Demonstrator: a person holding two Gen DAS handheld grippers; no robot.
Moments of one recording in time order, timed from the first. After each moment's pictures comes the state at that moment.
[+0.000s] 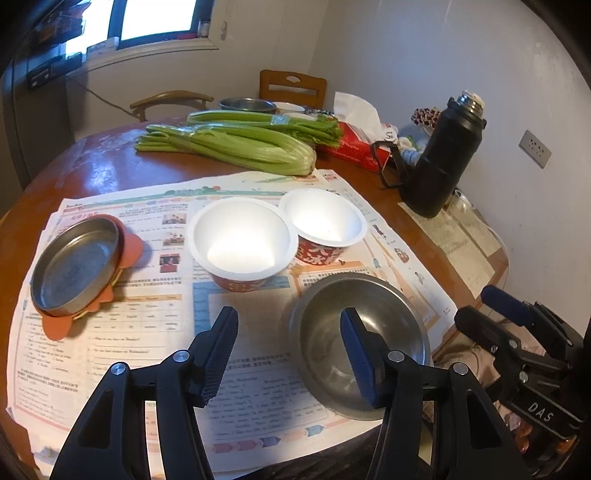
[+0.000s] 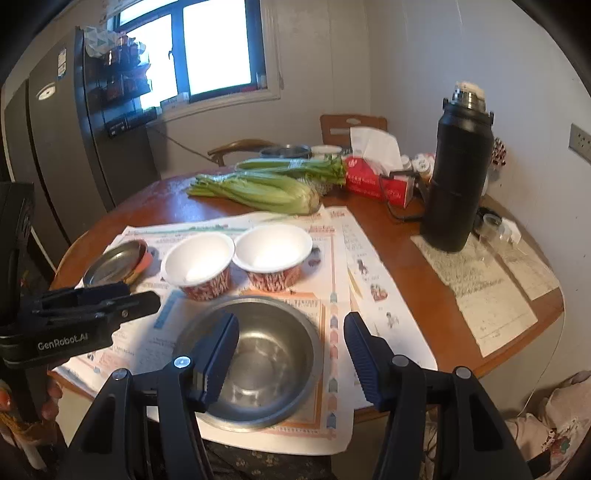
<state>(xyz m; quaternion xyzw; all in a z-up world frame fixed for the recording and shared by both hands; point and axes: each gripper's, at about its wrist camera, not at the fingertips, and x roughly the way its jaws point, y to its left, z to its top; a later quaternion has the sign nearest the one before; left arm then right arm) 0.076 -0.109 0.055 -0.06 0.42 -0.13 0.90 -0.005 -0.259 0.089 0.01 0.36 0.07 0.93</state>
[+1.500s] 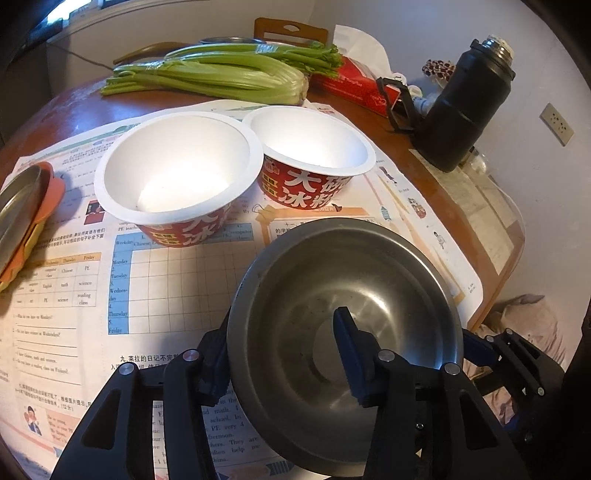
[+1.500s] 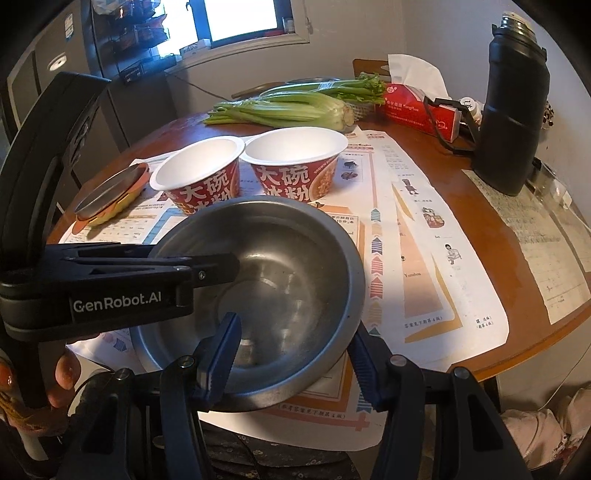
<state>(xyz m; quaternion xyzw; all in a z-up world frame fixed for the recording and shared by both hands) 0.117 -0.157 -0.018 -0.06 0.50 -0.14 0.85 0.019 -0.248 0.002 -0.01 0.44 0.13 0.89</state>
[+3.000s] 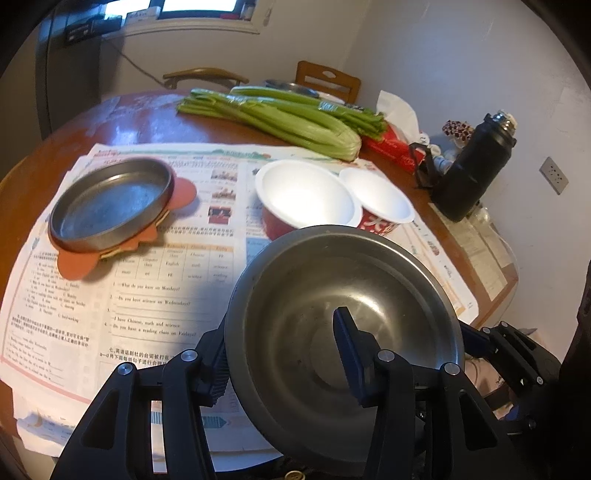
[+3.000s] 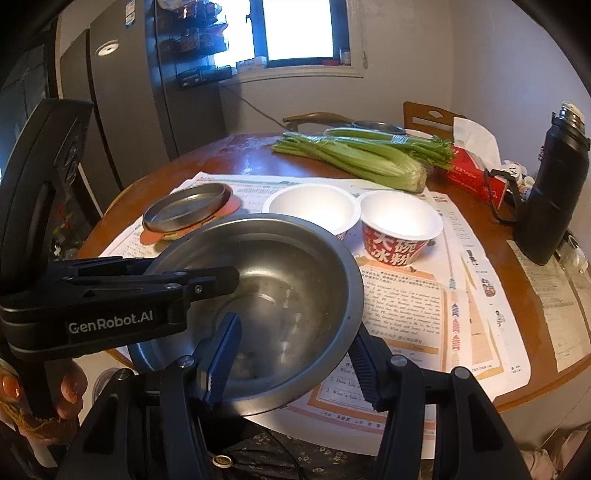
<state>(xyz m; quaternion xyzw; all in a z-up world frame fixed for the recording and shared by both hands) 0.061 -0.050 0.017 -0.11 0.44 -0.09 0.89 -0.005 -0.159 0.046 -0.05 0.39 0.20 0.90</state>
